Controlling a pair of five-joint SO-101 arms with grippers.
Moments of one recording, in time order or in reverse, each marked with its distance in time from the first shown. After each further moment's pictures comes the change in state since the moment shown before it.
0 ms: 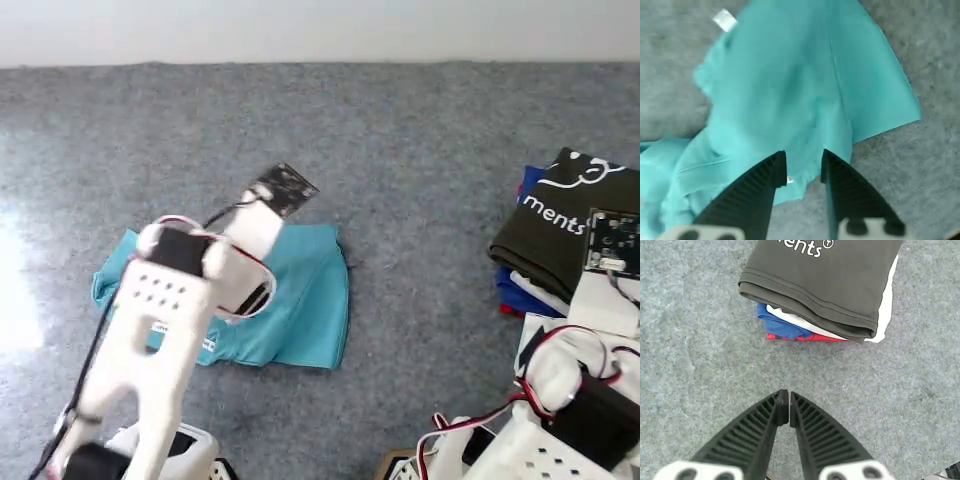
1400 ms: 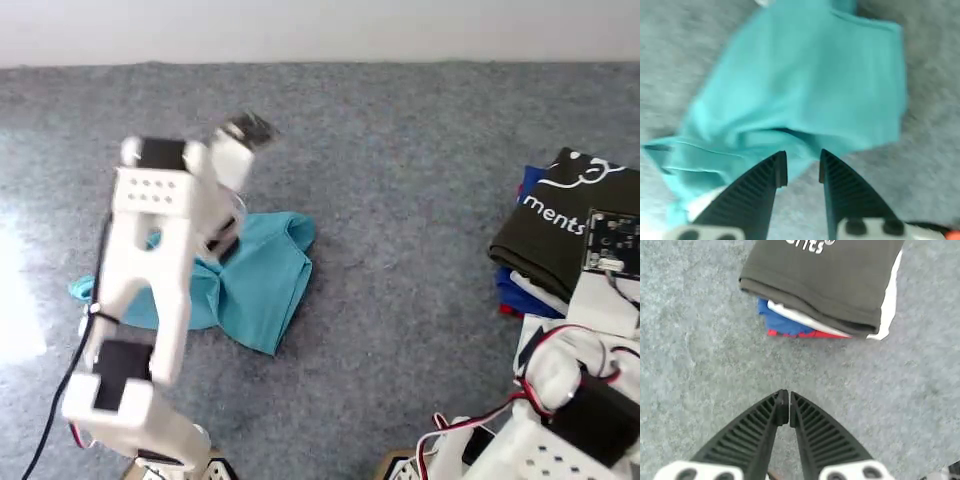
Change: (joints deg) left arm -11.1 25.1 -26.3 12.5 -7.6; right arm 0.0 0.1 2.2 0.0 0.0
